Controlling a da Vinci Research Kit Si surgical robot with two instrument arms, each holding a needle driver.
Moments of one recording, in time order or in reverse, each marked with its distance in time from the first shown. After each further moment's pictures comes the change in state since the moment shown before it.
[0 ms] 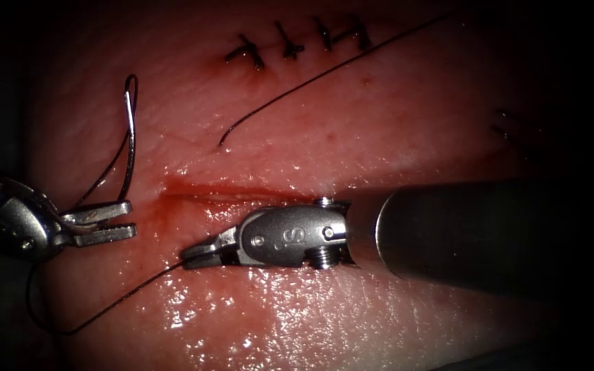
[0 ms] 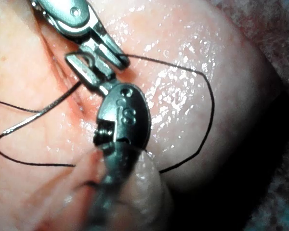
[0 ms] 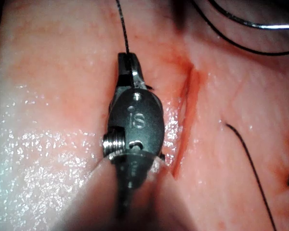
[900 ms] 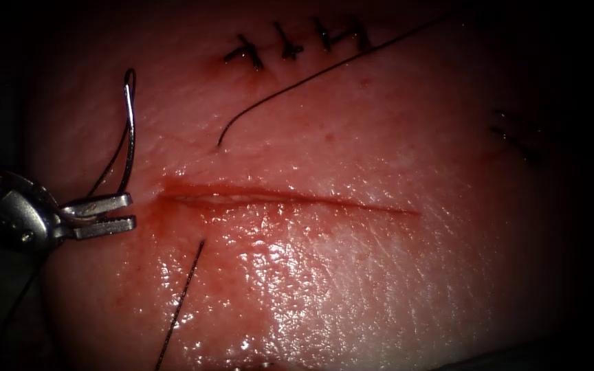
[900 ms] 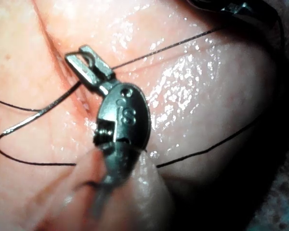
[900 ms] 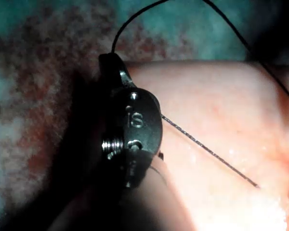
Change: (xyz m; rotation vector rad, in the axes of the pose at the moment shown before) right arm 0.006 -0.013 0.010 0.360 -0.008 0.059; left arm 0.000 0.000 0.000 0.006 0.006 -0.003
